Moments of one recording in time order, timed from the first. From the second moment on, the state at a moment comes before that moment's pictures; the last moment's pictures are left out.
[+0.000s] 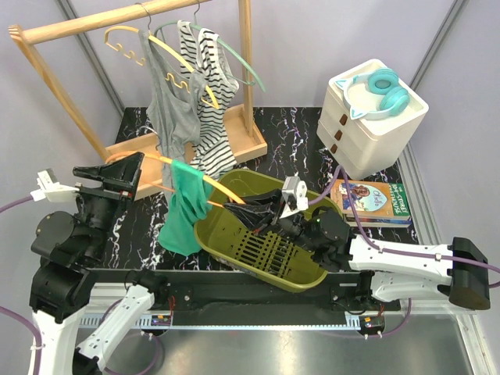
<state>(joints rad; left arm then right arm) -0.38 0.49 1.21 -0.63 -0.27 -1.14 1.26 1.12 0.73 0.85 0.08 0.12</state>
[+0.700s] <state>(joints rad) -0.39 0.55 1.16 -0.46 -0.24 -1.28 1.26 1.11 0.63 0.89 0.03 0.19</state>
